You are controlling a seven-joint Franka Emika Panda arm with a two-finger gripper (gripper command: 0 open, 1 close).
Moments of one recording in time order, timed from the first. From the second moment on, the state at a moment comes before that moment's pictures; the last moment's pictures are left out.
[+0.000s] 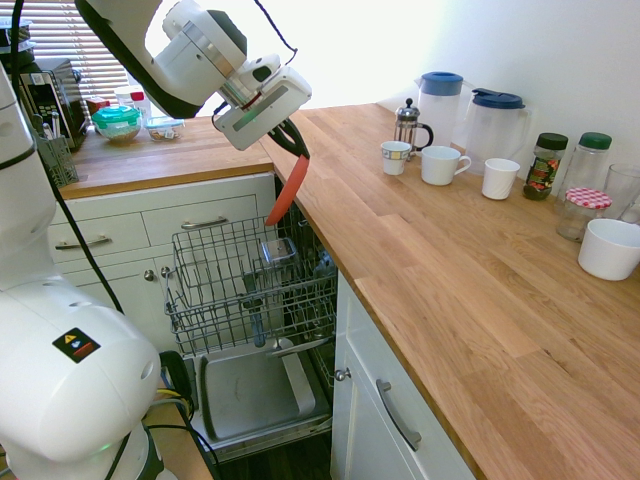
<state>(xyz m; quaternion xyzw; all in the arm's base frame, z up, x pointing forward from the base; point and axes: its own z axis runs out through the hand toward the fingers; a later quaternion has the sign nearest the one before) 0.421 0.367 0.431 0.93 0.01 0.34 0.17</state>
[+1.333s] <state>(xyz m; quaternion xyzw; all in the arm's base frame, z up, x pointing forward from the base) 0.270 0.601 0.224 0.80 0.15 0.46 0.36</state>
